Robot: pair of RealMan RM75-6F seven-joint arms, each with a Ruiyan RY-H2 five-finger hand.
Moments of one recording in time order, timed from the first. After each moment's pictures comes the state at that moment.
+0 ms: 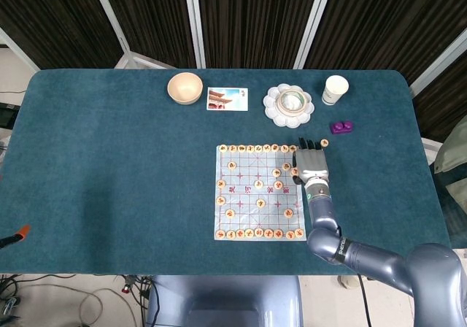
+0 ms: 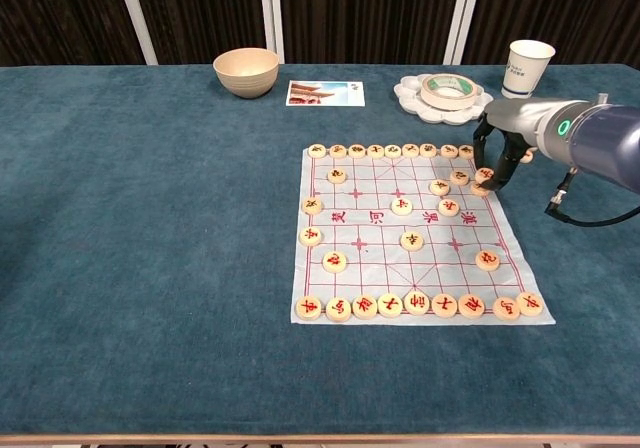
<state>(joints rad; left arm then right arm) -0.04 -1.11 -0.12 -1.77 1.28 1.54 0.22 0.93 -1.67 0.27 -1.24 -0.37 0.94 -0.77</state>
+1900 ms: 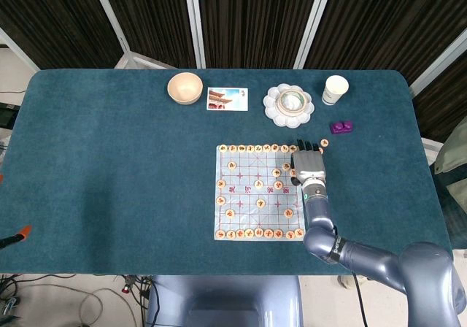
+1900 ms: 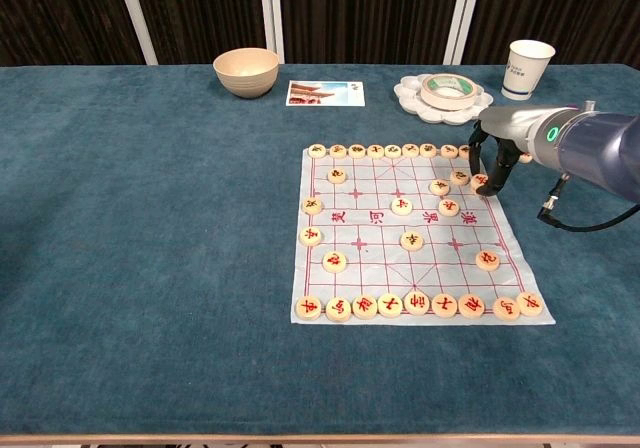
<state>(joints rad) -0.04 -1.11 -0.12 -1.77 1.28 1.53 0.23 0.95 -1.70 0.27 -1.20 -0.33 0.93 -0.79</state>
